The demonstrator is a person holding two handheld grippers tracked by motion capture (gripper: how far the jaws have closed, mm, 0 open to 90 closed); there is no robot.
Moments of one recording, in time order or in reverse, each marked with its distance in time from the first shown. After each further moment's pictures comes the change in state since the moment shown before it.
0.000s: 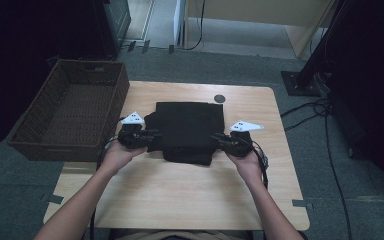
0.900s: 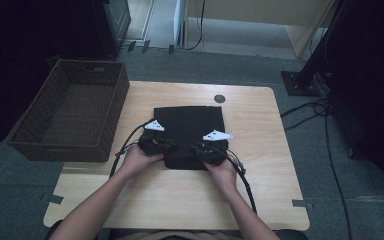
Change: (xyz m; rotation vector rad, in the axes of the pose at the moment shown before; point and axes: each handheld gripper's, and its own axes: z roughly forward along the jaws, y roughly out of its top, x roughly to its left) left arm -0.025 -0.017 0.054 0.110 -0.087 -0.008; right arm 0.043 -0.033 0.063 0.070 -0.046 0.002
